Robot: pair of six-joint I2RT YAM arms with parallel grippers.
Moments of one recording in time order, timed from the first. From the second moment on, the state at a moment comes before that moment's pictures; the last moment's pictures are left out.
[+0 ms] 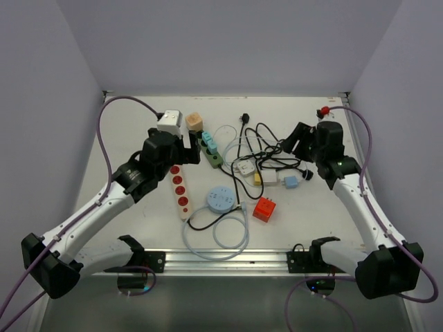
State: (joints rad) left arm -0.66 1.05 0.96 -0.35 -0.36 -0.36; right arm 0.16 1.11 0.93 -0.40 -0.05 0.54
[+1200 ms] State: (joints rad) left arm -0.65 0.82 0.87 -0.23 -0.67 -0.17; right arm 0.71 2.20 1.77 -0.36 0.15 0.15
